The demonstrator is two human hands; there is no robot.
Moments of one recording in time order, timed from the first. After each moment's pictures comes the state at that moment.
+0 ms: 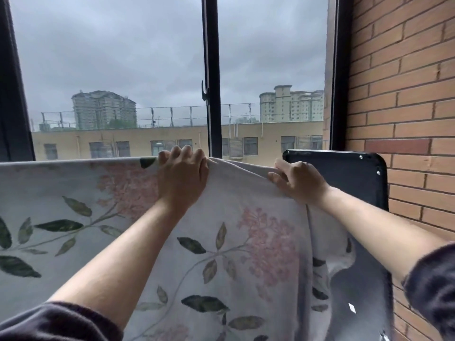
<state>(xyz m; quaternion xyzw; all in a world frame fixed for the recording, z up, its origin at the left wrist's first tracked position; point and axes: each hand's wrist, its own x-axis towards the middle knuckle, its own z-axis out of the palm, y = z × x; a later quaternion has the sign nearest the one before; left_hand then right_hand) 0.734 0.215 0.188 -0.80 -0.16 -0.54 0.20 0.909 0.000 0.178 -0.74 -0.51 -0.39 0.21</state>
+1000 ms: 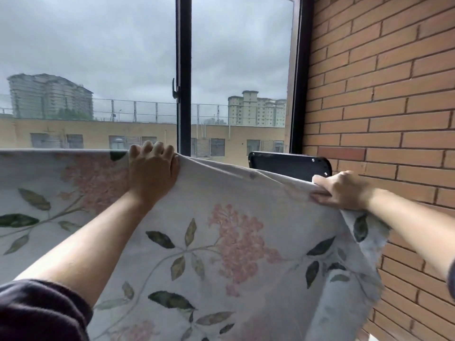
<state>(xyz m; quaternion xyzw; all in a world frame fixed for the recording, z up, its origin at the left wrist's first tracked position) 0.732 0.216 0.190 -0.82 -0.17 -0.51 0.20 0.919 -0.168 0.180 -0.78 -0.45 -0.42 -0.11</state>
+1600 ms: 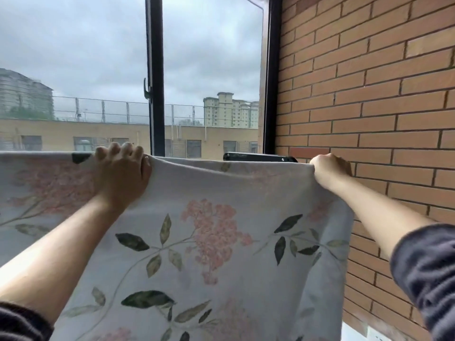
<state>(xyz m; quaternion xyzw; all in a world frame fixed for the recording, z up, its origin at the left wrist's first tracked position) 0.729 0.214 0.189 -0.82 -0.16 -0.51 0.19 0.903 -0.179 0.209 -0.93 -0.06 -0.35 0.01</state>
